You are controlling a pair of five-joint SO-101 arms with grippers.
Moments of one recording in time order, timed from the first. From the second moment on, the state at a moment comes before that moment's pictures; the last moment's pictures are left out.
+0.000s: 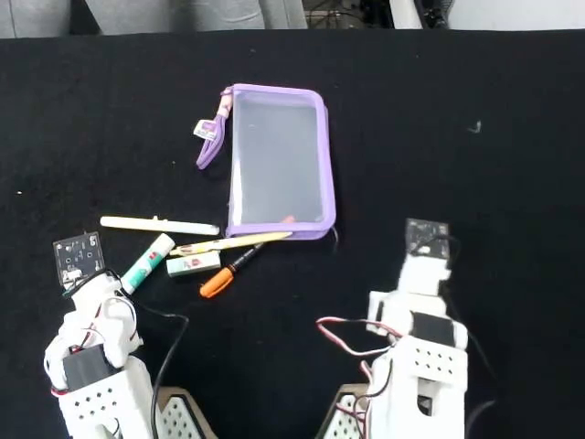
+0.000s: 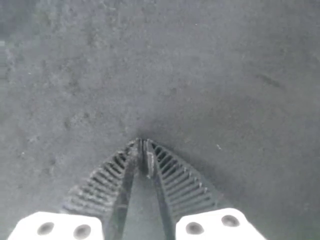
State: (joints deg) left arm -28.1 -104.0 96.2 72.7 -7.3; right arm 12.0 -69.1 92.1 55.3 5.8
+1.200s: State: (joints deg) left arm -28.1 -104.0 96.2 72.7 -7.3; right arm -30.2 -69.1 92.1 55.7 6.0
